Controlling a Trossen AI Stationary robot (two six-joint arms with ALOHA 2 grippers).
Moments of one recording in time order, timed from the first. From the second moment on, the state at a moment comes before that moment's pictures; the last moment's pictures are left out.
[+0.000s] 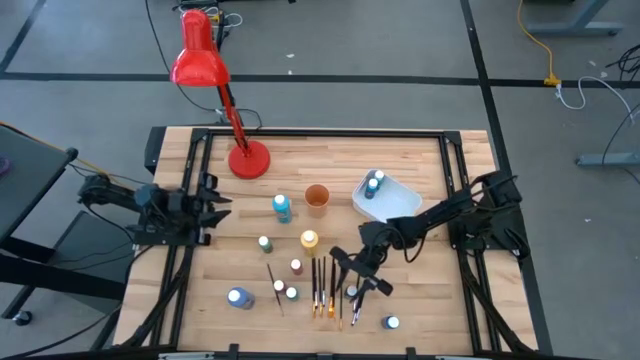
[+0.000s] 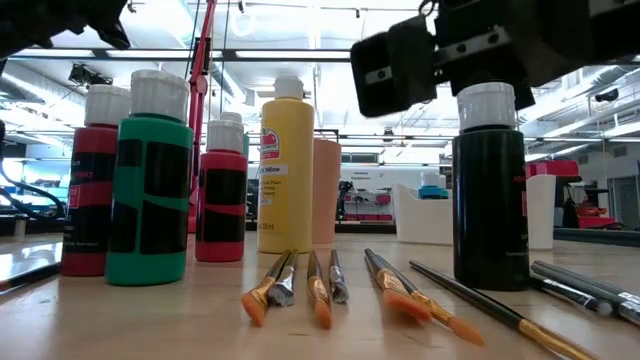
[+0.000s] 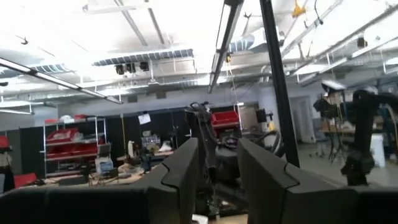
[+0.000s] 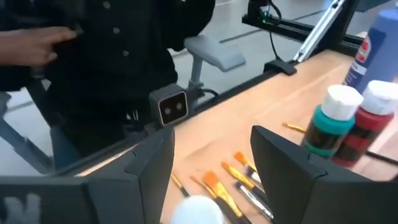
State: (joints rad) left arm -0.31 0.11 0.05 0.54 -0.24 0.24; right arm 0.23 1.79 0.75 0.72 -0.69 -0.19
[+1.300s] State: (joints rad) left arm -0.31 0.16 0.06 0.56 -0.25 0.24; right arm 0.27 1.79 0.75 0.59 -0.59 -0.36
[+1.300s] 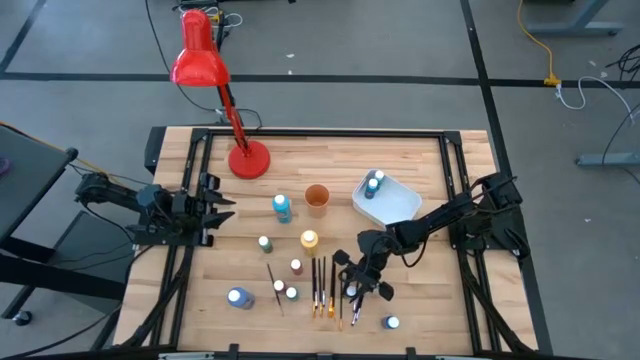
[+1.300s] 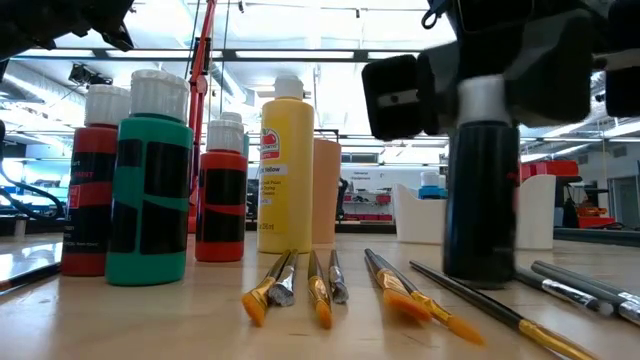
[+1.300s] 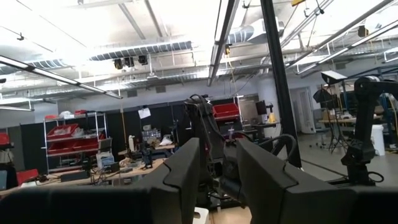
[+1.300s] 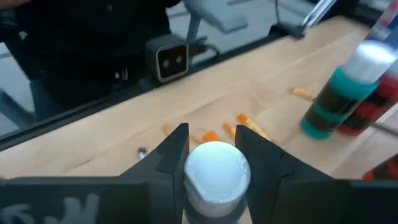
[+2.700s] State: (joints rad) left arm -0.31 0.16 0.06 0.53 -0.25 0.27; right arm 0.20 1.00 0.75 -0.26 -0.09 -0.38
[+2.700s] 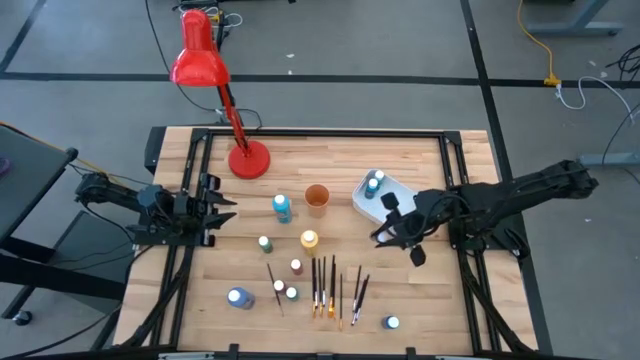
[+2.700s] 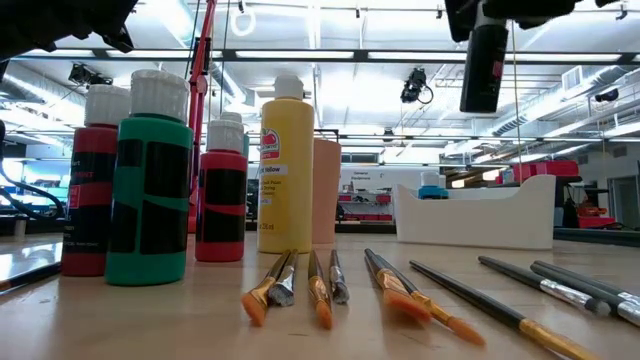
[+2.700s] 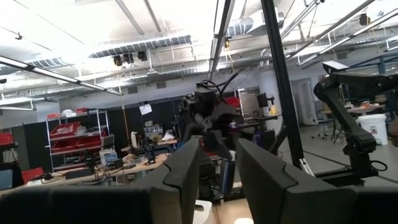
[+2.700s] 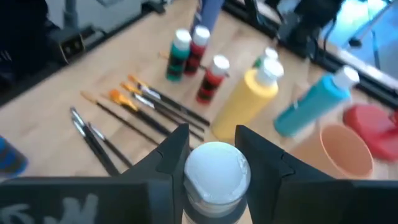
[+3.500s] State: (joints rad) left arm -0.31 0.16 0.06 0.54 -0.25 0.27; right arm 0.14 1.03 0.23 0.55 0.55 -0.05
